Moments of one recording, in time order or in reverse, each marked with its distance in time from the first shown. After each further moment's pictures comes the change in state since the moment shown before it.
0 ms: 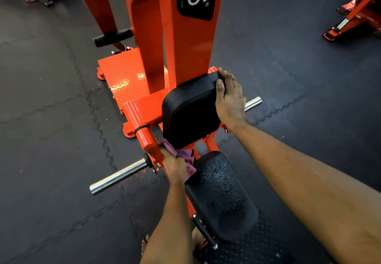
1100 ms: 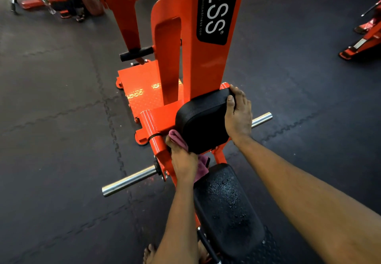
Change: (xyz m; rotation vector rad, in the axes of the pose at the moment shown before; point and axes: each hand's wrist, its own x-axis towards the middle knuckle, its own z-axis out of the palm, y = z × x) left_hand -0.020 0.064 -0.016 0.164 0.048 0.203; right_hand -0.003 0.000 0.009 0.089 0.082 -0.041
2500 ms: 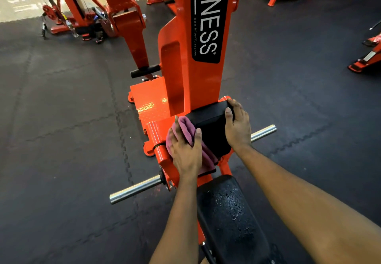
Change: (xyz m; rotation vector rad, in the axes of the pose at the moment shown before) left_hand -0.001 0.046 -0.008 0.022 0.215 0.340; right_hand 0.001 0.001 -0.013 0.059 -0.073 -0.034
